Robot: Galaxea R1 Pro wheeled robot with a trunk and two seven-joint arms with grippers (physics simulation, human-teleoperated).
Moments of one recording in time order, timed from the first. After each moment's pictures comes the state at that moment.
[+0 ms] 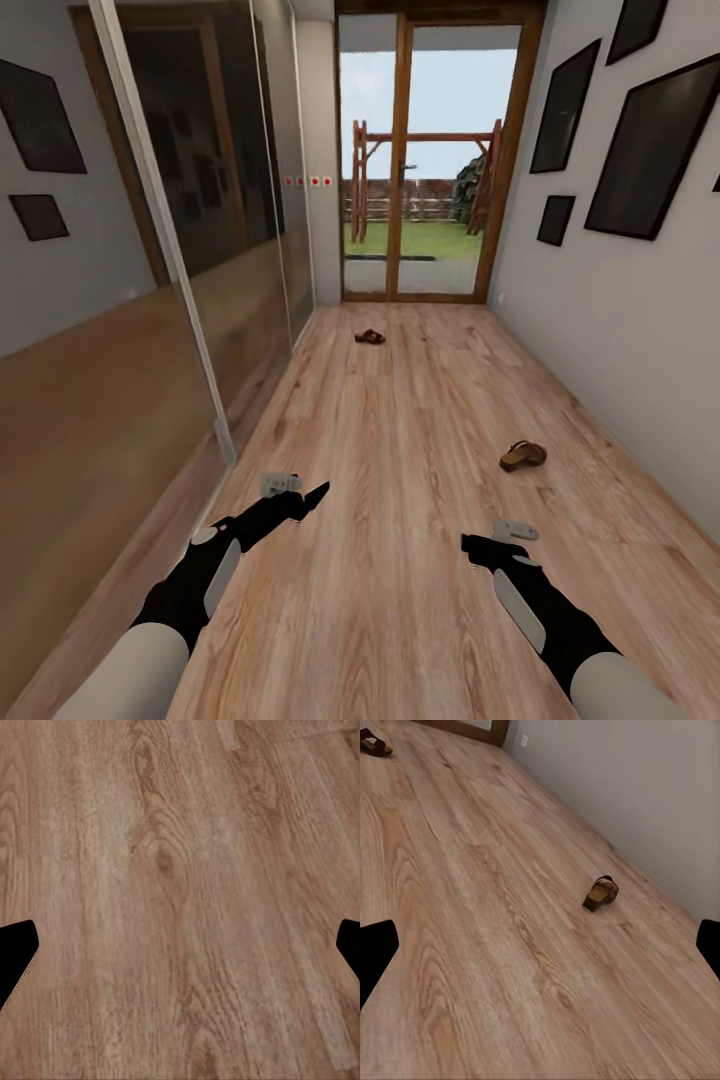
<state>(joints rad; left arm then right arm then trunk) -0.63 -0.04 0.07 -0.73 0.11 0.00 -0.64 -0.57 -0.11 0.27 -0.72 -0.51 0.24 -0.29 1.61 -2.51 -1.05</state>
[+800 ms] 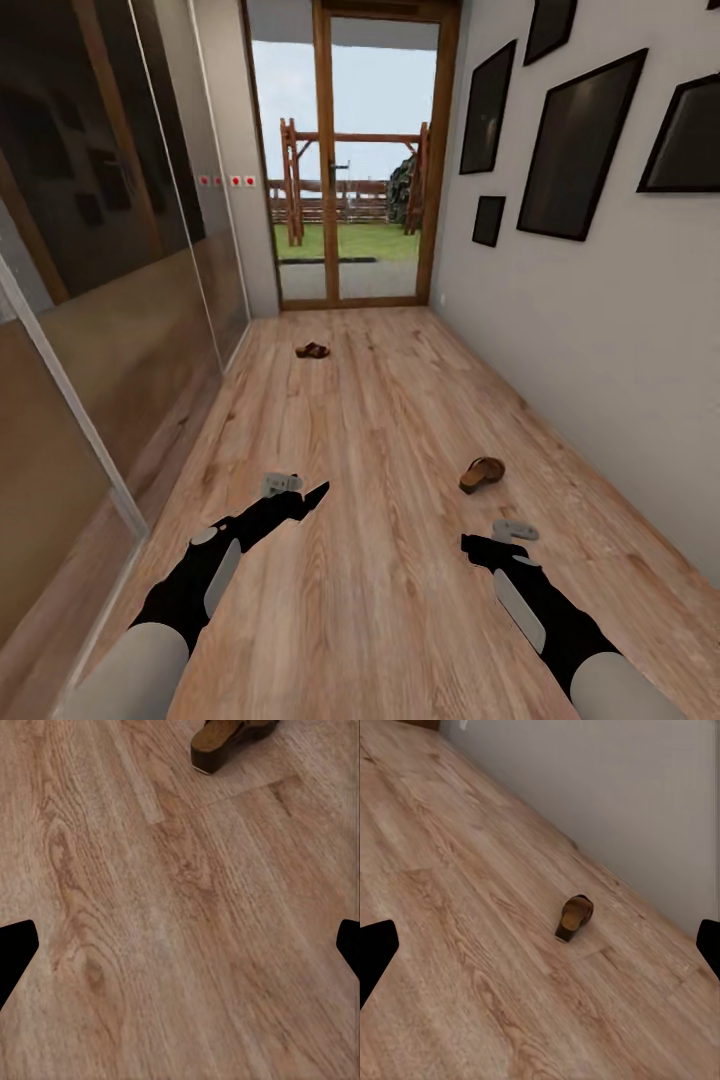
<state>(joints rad) -0.63 -0.04 0.07 -0.73 0.11 0.00 -0.64 -0.57 -0.11 0.27 -0.72 -0.51 0.24 -0.29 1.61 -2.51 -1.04</state>
